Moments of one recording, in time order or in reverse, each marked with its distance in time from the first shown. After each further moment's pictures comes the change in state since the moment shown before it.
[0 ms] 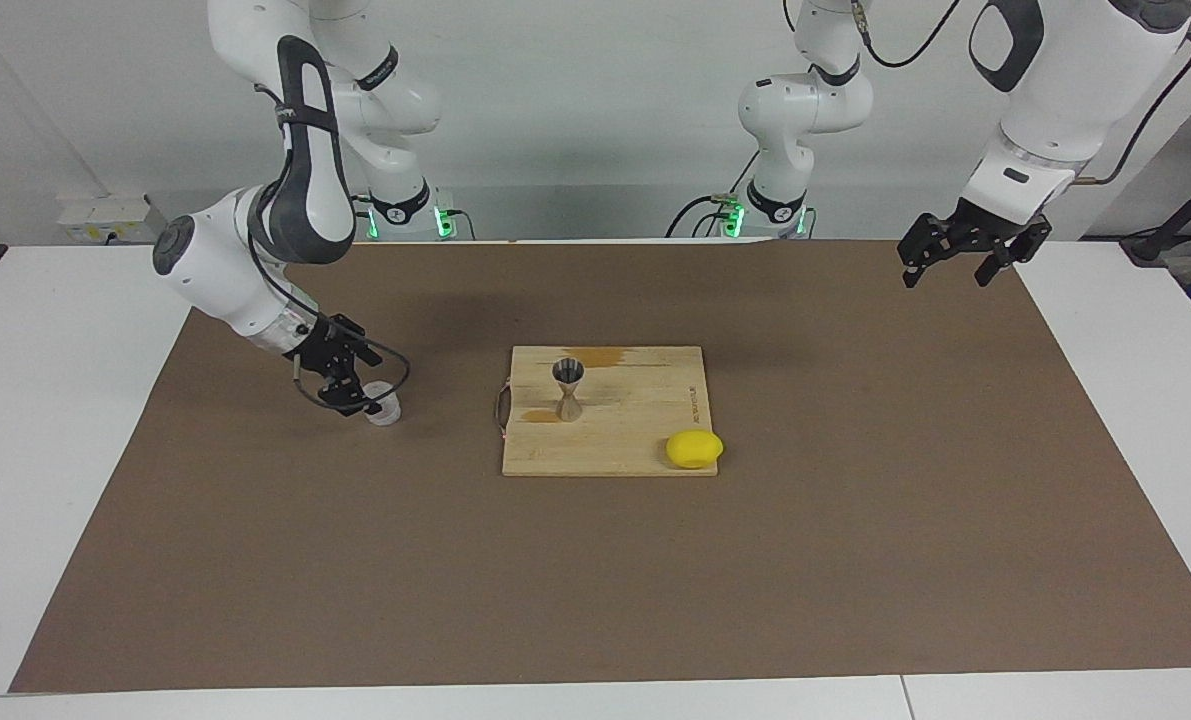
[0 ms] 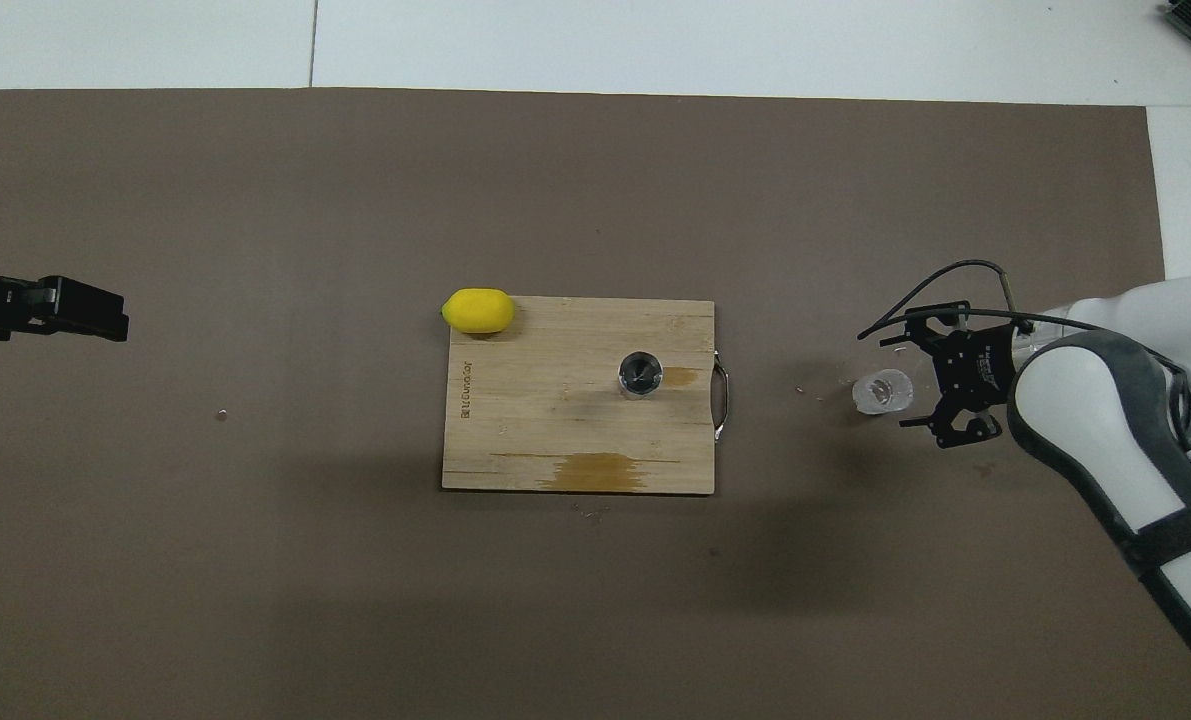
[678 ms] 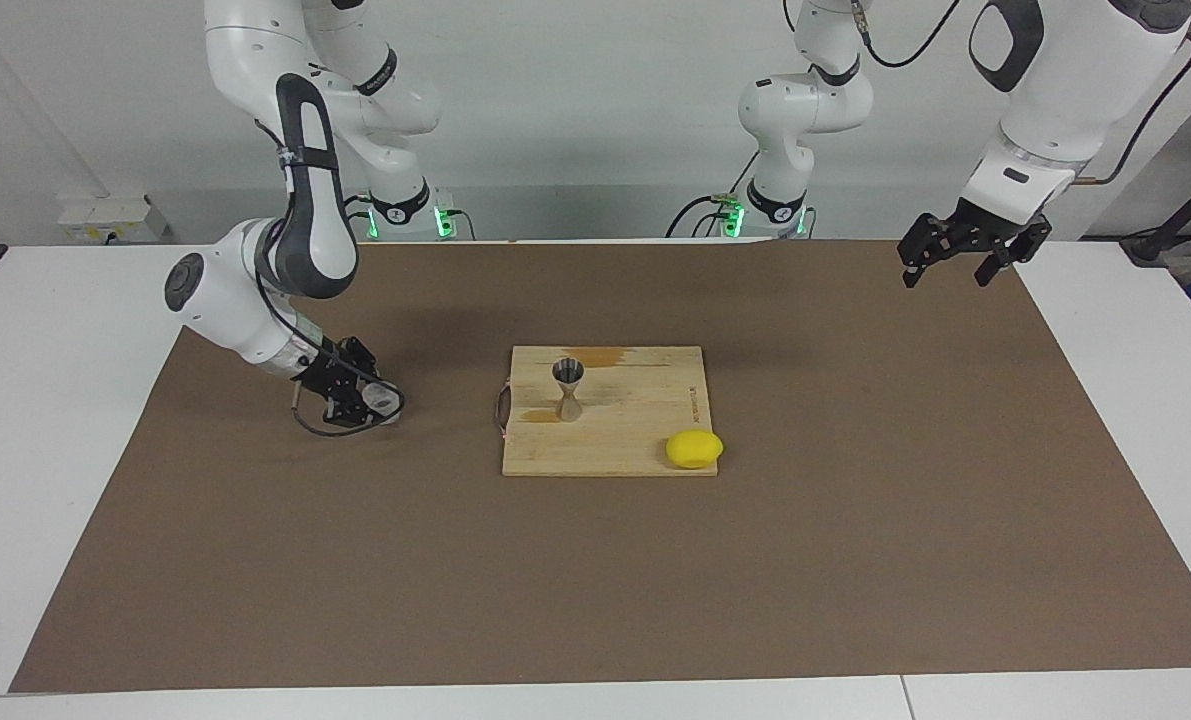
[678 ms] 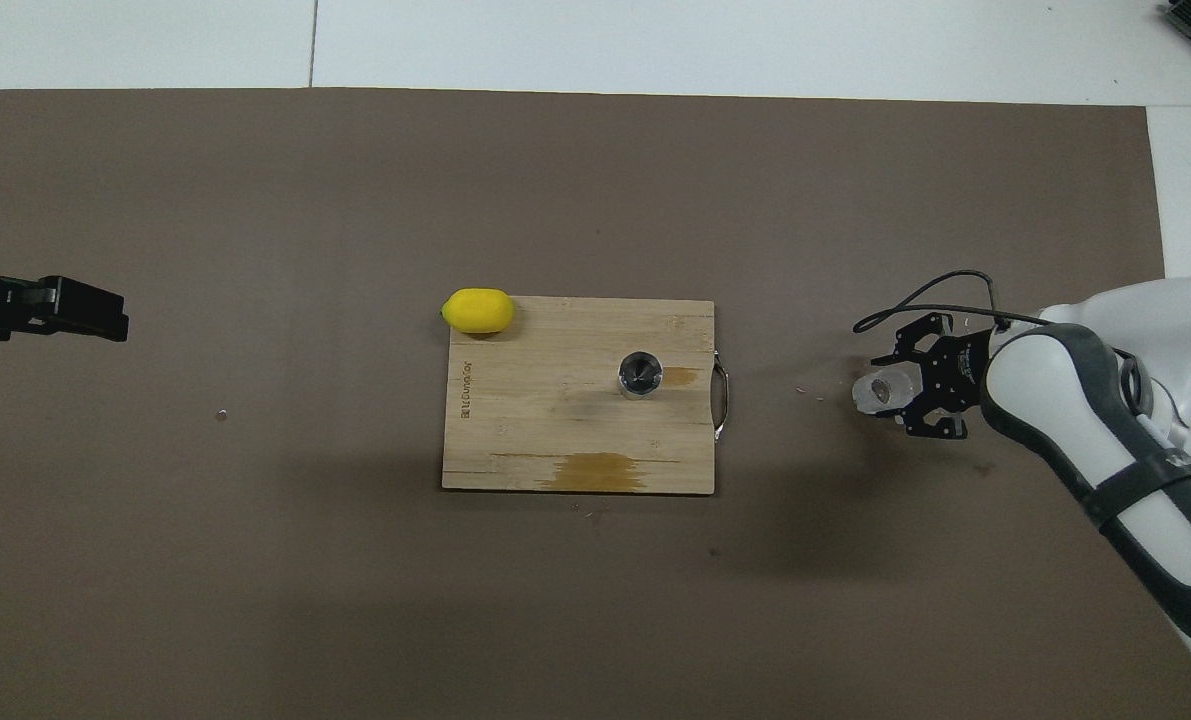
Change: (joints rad) left arm 0.000 0.000 0.000 0.000 0.000 0.000 0.000; right arm -0.010 0.124 -0.009 0.000 0.034 0.067 0.205
